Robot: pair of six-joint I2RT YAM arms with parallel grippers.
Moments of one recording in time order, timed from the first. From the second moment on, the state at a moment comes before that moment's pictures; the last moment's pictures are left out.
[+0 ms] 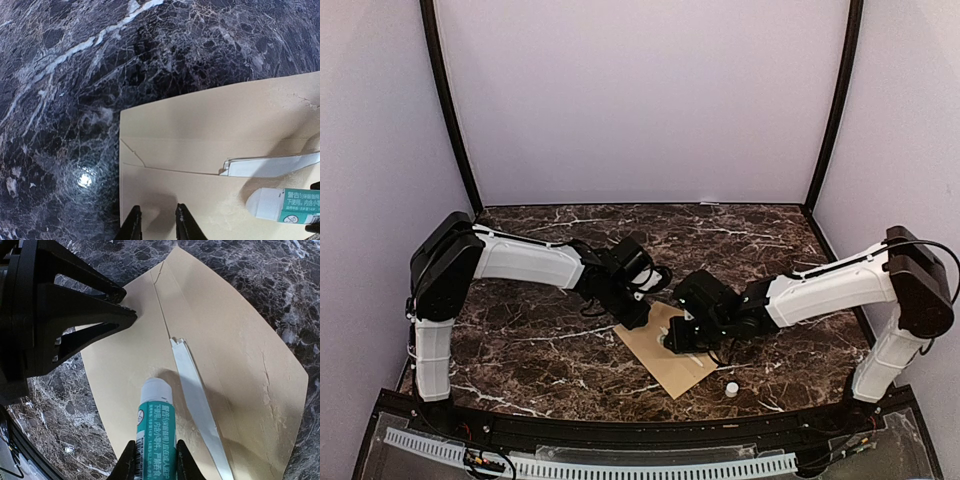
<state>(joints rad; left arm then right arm) -0.91 2.07 1.41 -0.45 0.07 -0.08 1.07 1.66 0.90 -0.23 0.05 0.88</state>
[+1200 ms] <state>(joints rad) -0.91 2.08 1.42 -0.44 0.06 -0.07 1.12 1.53 0.78 -0.26 0.05 0.94</state>
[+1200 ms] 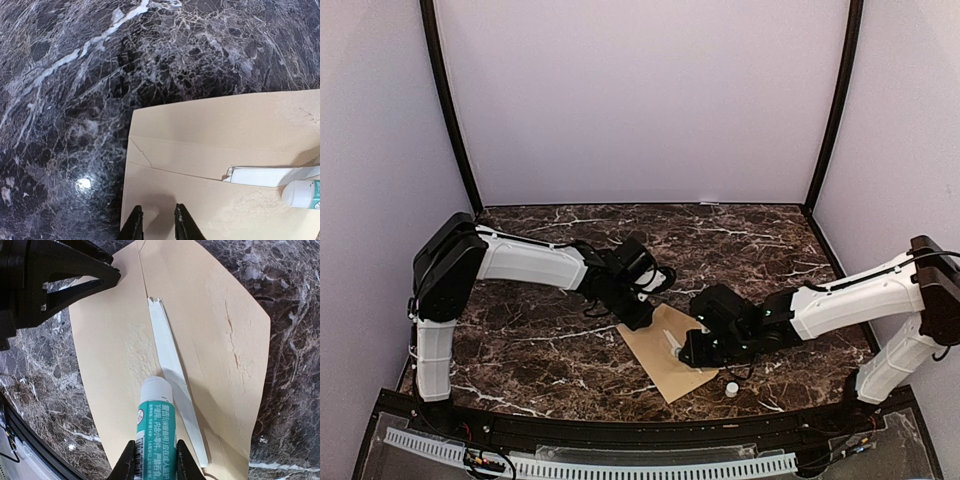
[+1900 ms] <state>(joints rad) -0.91 2.08 1.43 -0.44 0.07 -0.07 1.17 1.51 0.77 -0.30 0.07 1.00</state>
